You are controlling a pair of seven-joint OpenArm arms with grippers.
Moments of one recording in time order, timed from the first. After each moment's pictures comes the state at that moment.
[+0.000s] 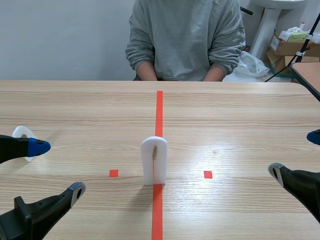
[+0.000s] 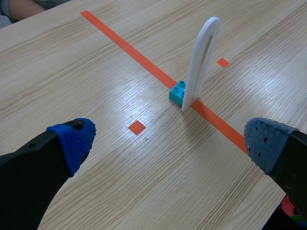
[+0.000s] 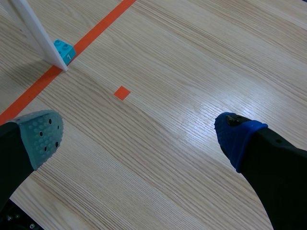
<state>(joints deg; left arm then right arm) 43.4 -41.9 -1.9 111.5 -21.5 -25.3 -7.6 -40.2 32.7 22.5 109.6 26.5 40.8 -11.1</state>
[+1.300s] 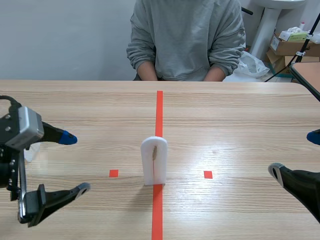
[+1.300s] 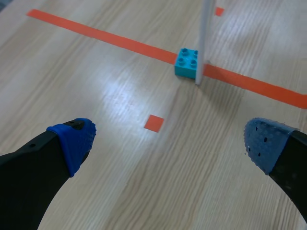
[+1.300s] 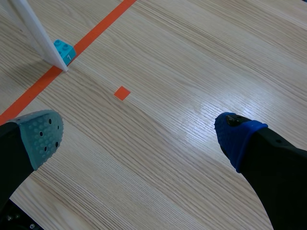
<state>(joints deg) 4.4 -53.6 32.2 85.7 -15.0 -32.1 -17.4 -40.2 32.7 22.5 109.6 26.4 40.8 -11.1</state>
